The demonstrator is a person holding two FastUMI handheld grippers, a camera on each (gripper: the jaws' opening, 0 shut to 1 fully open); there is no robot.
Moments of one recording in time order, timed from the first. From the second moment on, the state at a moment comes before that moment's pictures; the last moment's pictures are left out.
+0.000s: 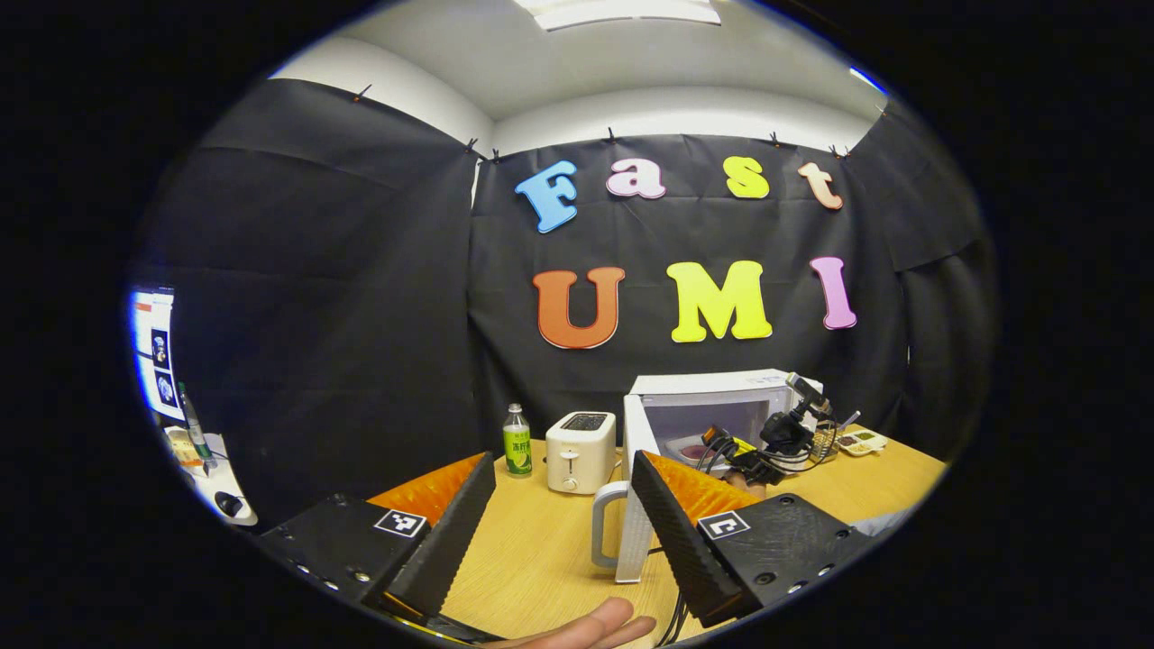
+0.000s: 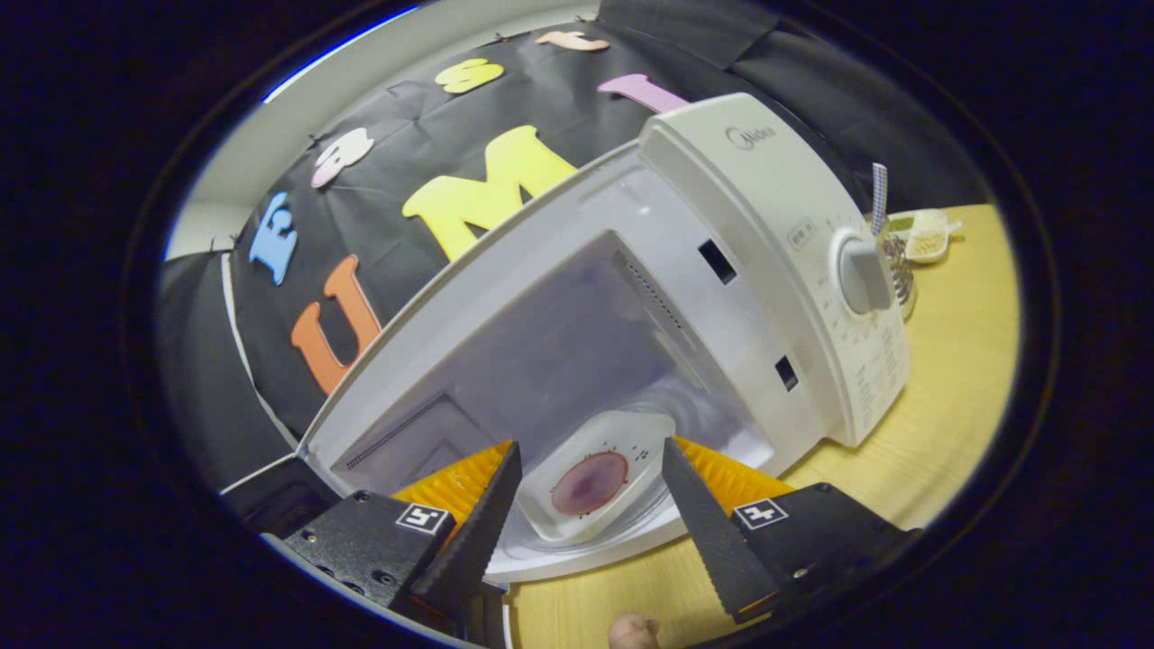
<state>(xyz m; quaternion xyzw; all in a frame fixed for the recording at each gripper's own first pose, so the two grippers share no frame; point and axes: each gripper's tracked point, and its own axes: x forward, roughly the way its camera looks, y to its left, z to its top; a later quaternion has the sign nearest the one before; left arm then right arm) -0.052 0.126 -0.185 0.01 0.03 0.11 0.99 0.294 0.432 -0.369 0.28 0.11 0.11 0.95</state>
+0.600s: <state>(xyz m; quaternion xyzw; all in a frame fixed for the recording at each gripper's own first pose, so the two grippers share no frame) -0.060 0.160 -0.209 -0.01 0.07 0.14 0.99 0.208 0.351 -0.284 0.12 0.11 0.19 0.97</state>
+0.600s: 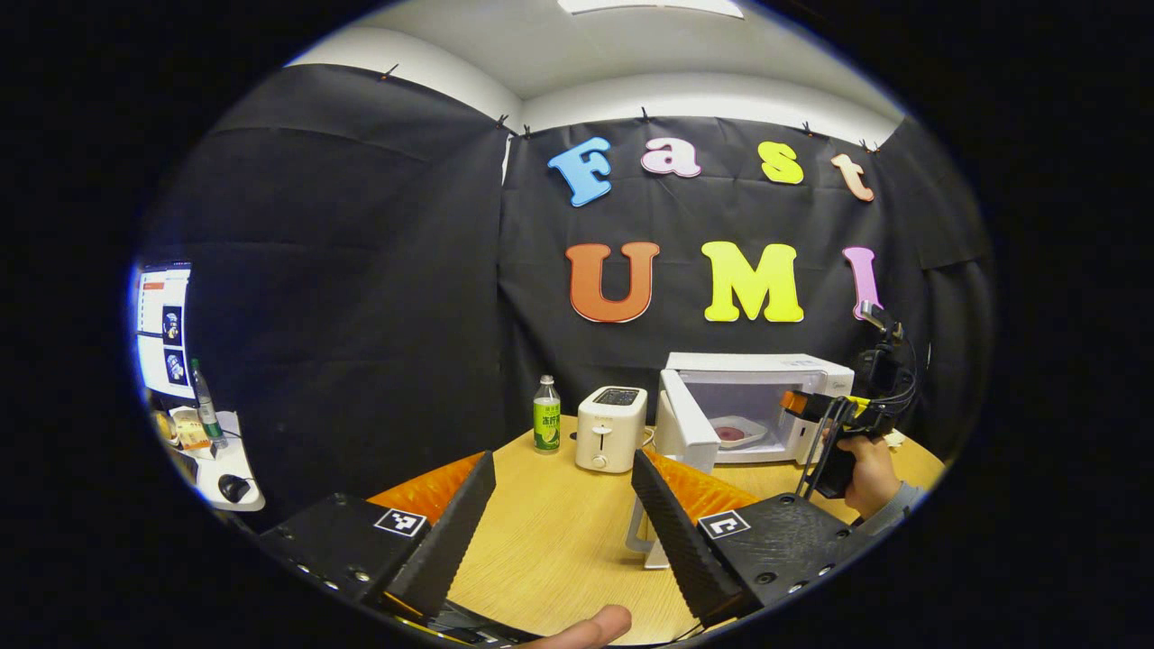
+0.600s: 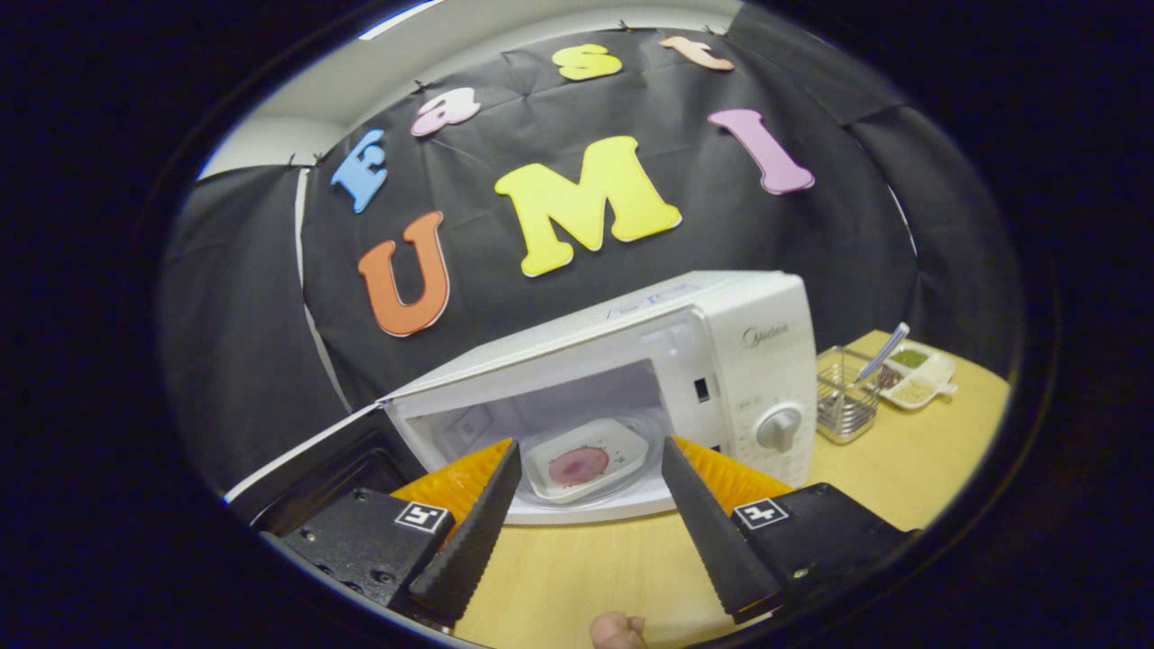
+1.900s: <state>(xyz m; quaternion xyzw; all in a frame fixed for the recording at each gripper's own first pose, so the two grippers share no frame) 0.033 0.145 -0.311 -0.03 0.11 0.05 0.99 0.023 0.041 -0.073 0.03 -0.07 0.10 0.99</state>
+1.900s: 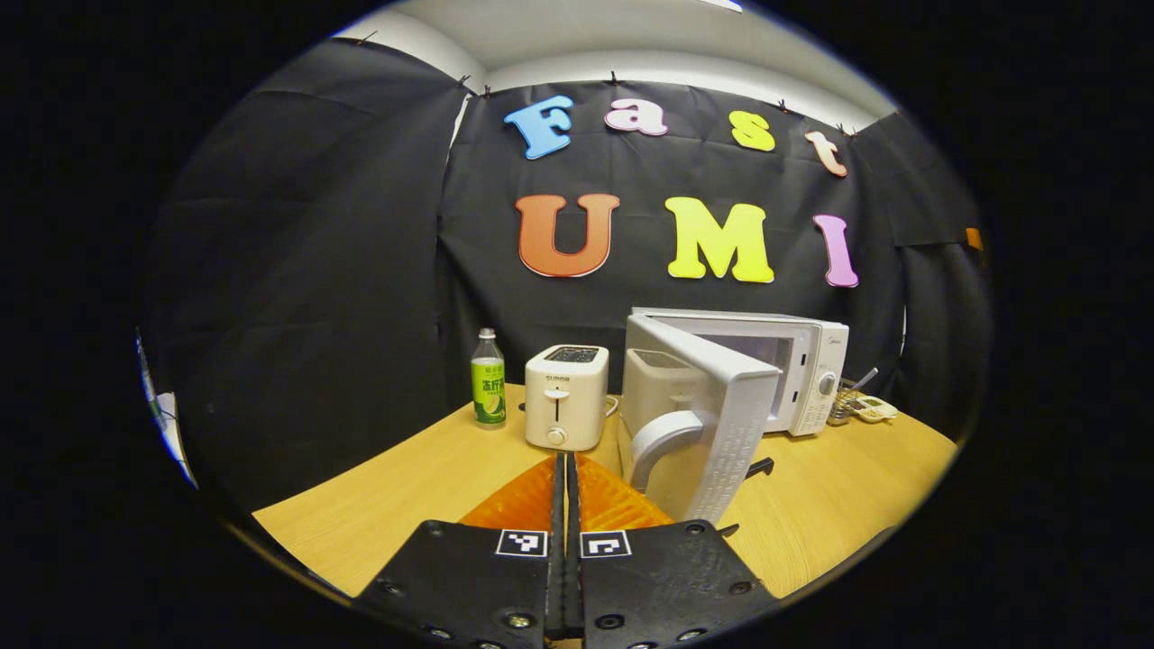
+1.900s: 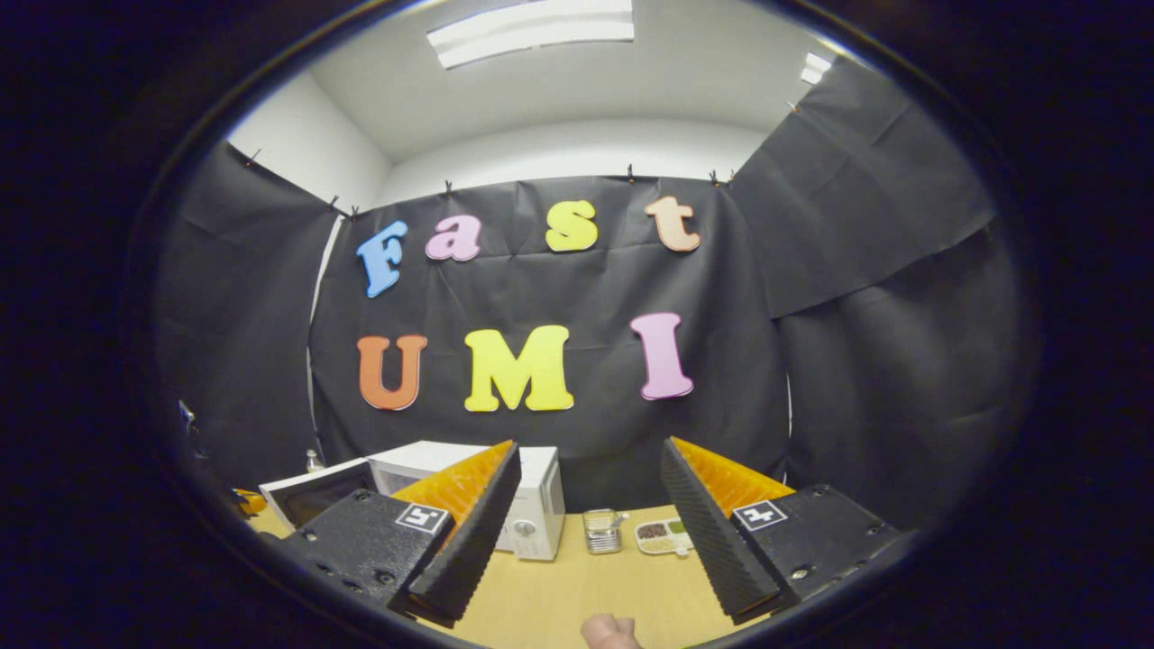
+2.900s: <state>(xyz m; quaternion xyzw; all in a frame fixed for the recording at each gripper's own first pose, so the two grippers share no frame) 0.088 -0.033 -0.325 -0.04 0.11 -0.19 0.97 0.008 -0.011 -0.070 0.02 -0.08 0.05 0.99</state>
